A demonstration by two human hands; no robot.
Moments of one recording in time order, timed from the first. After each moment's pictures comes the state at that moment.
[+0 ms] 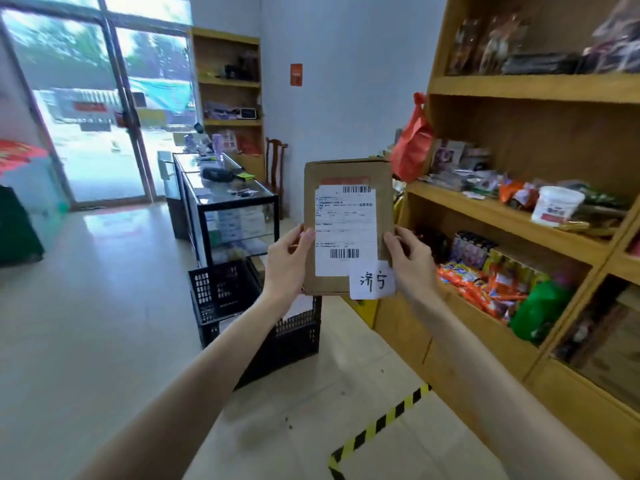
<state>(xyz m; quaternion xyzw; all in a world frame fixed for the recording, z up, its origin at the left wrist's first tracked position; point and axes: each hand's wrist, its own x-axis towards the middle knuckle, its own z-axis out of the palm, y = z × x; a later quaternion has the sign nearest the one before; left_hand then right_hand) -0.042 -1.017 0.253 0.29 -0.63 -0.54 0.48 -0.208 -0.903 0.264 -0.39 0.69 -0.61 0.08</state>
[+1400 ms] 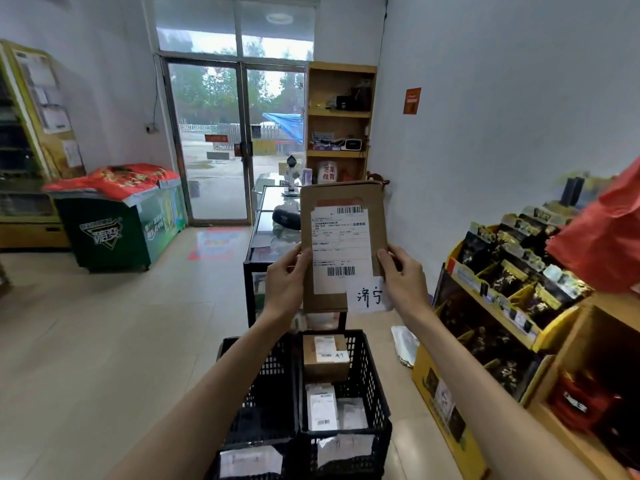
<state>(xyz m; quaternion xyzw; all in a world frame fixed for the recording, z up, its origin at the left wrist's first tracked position) -0.283 -1.536 0.246 0.37 -0.57 -0.43 0.60 -0.474 -1.498 0.259 -0.52 0.57 -0.59 0.23</state>
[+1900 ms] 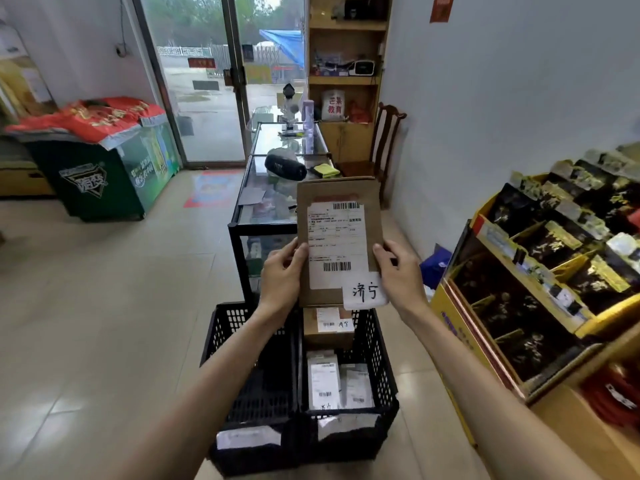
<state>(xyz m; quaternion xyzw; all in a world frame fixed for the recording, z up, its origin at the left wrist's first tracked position) -0.320 -1.714 0.142 0.50 -0.55 -0.44 0.51 -0.522 -1.670 0.161 -0.49 0.64 -0.53 0.26</state>
